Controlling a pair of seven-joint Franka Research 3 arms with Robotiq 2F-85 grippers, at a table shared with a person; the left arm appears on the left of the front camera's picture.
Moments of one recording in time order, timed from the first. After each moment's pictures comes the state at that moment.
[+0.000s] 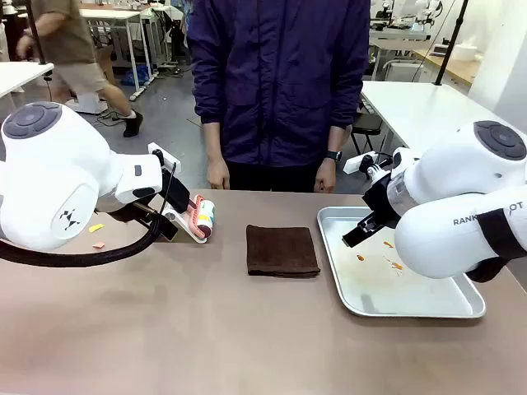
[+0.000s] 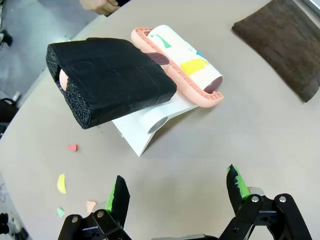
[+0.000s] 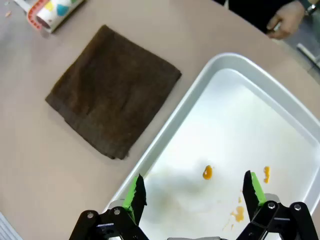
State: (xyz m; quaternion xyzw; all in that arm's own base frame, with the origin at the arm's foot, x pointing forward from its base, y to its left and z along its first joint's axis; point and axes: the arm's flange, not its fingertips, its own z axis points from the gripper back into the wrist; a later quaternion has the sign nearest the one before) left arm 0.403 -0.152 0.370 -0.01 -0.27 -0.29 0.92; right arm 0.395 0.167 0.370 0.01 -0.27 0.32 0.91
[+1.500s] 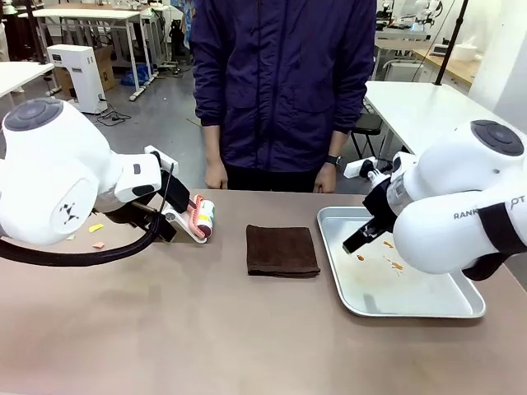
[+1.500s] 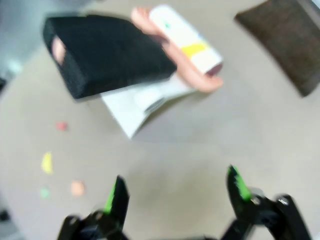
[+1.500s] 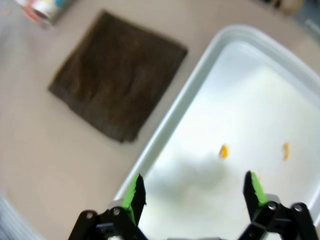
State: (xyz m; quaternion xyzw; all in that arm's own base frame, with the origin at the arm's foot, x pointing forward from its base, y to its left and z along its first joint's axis) left arm 0.398 -0.148 0.371 -0.03 -0.21 -0.25 0.94; right arm 0.387 0.165 0.362 0.03 -0.21 0.28 0.94
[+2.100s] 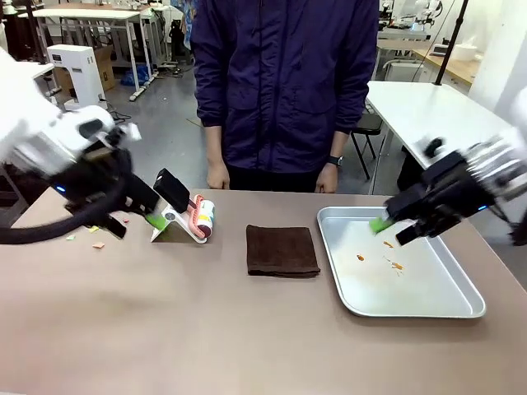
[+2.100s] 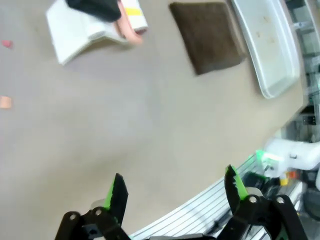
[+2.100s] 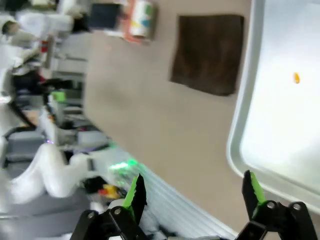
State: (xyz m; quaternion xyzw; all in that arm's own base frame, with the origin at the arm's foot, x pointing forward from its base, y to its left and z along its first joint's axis) left arm 0.348 -0.095 0.462 -0.28 -0.10 -0.10 0.95; right arm 0.342 0.077 0.456 0.37 -0.11 0.09 0.92
